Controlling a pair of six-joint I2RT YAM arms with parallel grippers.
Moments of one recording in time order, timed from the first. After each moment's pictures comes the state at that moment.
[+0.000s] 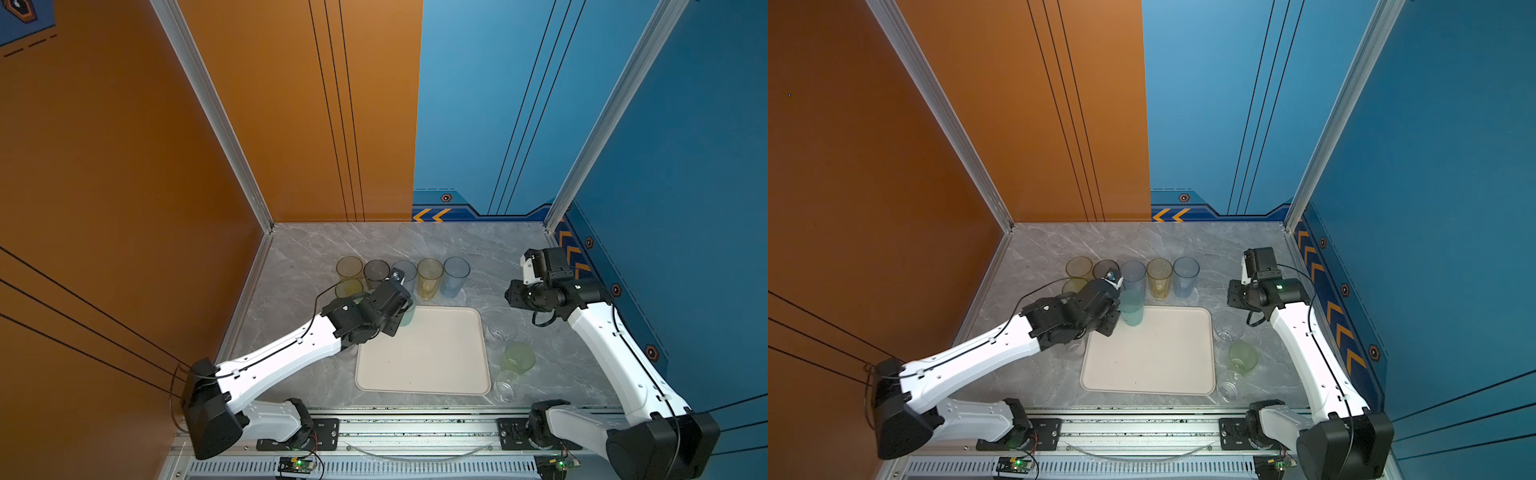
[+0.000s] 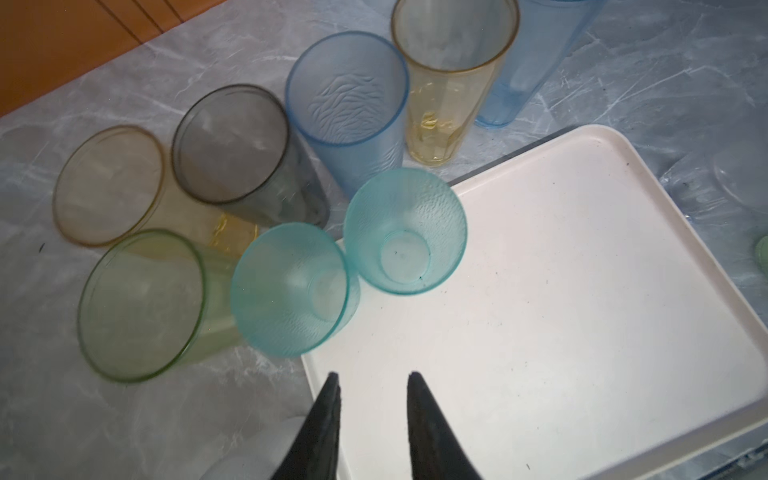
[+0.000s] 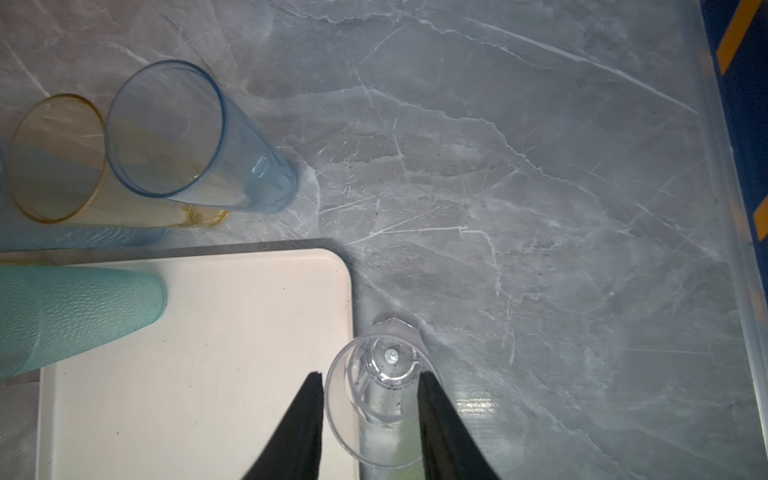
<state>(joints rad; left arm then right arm) -0.91 1.22 1.10 -0.81 -0.40 -0.37 0.14 1.19 1.14 -0.94 -0.03 0.27</state>
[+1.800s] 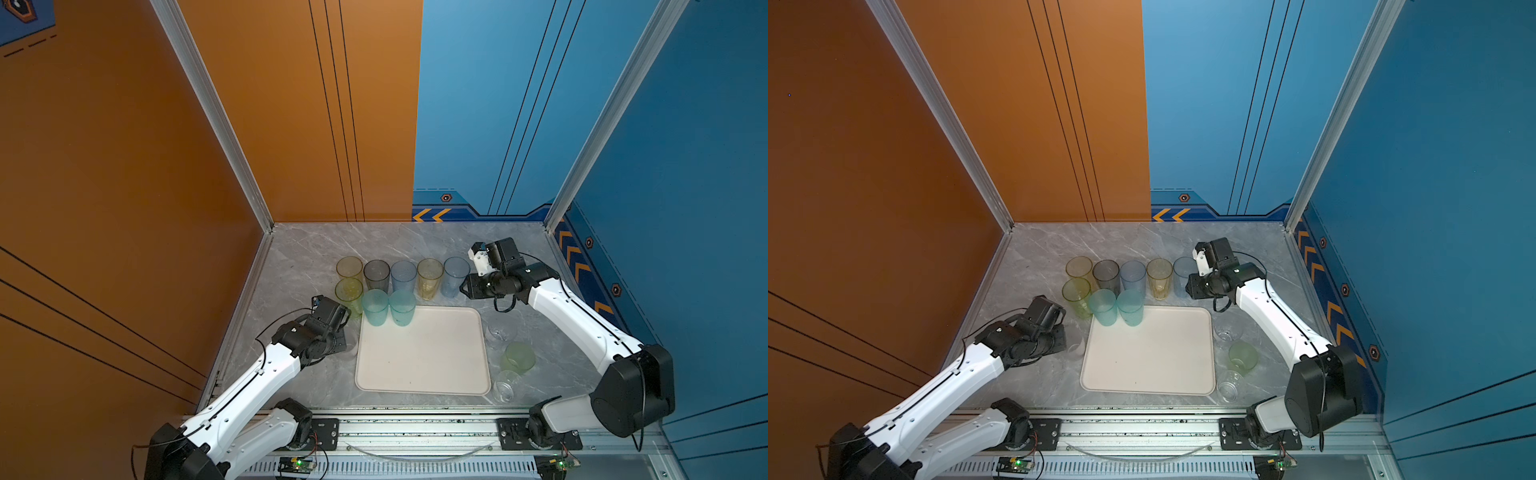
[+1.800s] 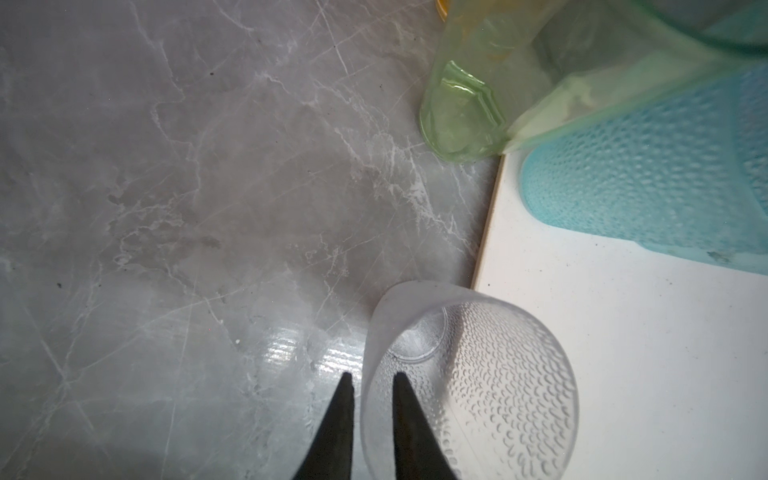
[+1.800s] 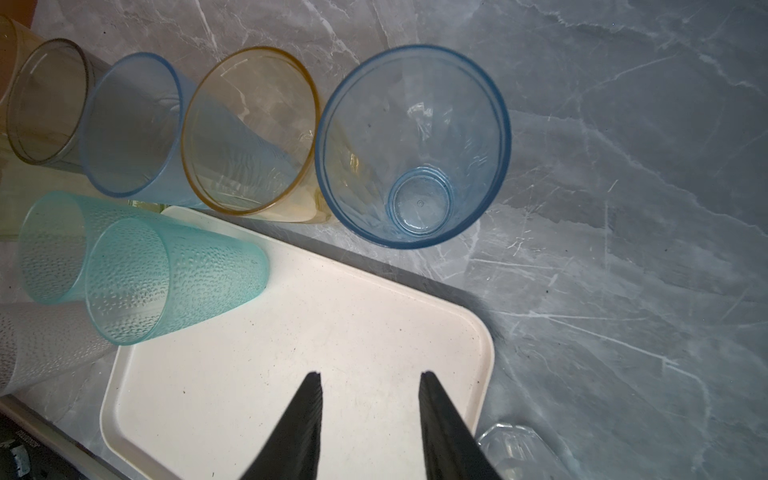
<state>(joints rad) -0.48 0.98 0.72 -0.90 -0.22 -0.69 0.35 1.43 1.19 -0.74 -0.17 0.21</state>
